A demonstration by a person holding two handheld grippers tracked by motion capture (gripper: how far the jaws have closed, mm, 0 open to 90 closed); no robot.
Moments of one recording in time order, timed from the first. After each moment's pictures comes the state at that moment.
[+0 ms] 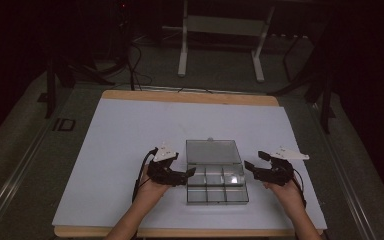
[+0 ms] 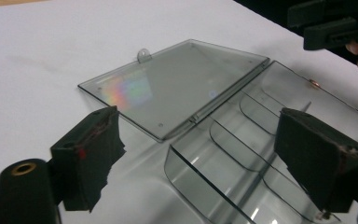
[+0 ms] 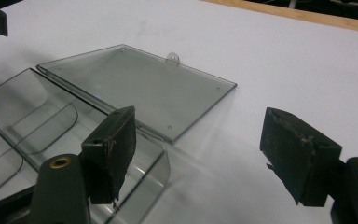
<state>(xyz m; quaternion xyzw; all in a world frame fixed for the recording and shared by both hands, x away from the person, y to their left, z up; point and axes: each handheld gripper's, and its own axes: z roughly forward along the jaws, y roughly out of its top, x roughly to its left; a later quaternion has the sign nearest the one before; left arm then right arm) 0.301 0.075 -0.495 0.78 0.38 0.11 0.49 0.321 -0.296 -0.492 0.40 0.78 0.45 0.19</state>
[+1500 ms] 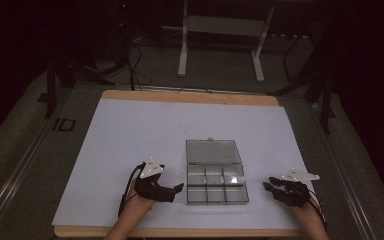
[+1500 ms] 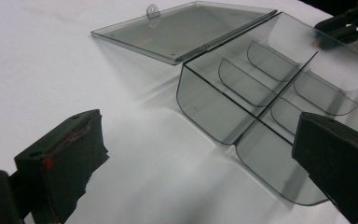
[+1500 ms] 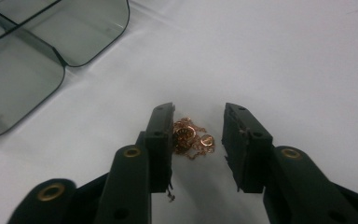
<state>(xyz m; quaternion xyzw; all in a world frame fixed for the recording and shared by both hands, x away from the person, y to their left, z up) 0.269 0.106 -0.523 0.78 0.38 0.12 0.48 0.282 -0.349 -0.534 0.40 0.83 0.35 0.18</state>
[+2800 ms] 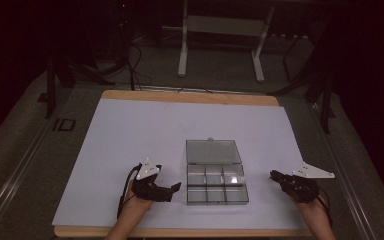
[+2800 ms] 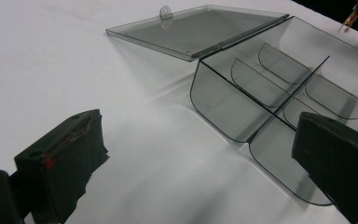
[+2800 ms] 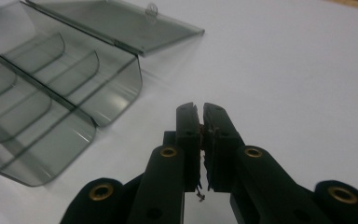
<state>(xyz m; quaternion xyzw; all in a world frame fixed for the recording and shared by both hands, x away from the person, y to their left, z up) 0.269 0.113 -0.530 0.77 0.39 0.13 0.48 0.275 -0.351 -0.493 0.40 0.80 0.41 0.21</state>
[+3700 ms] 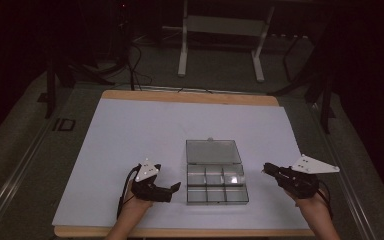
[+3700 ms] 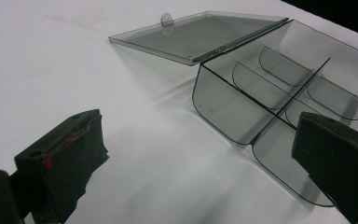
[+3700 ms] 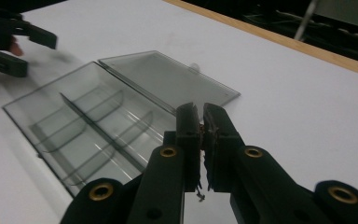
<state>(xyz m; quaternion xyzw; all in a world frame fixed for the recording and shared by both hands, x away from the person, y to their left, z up) 0.267 0.114 -0.532 0.77 0.38 0.14 0.49 0.265 -0.320 -0.437 0.33 0.80 0.46 0.20</state>
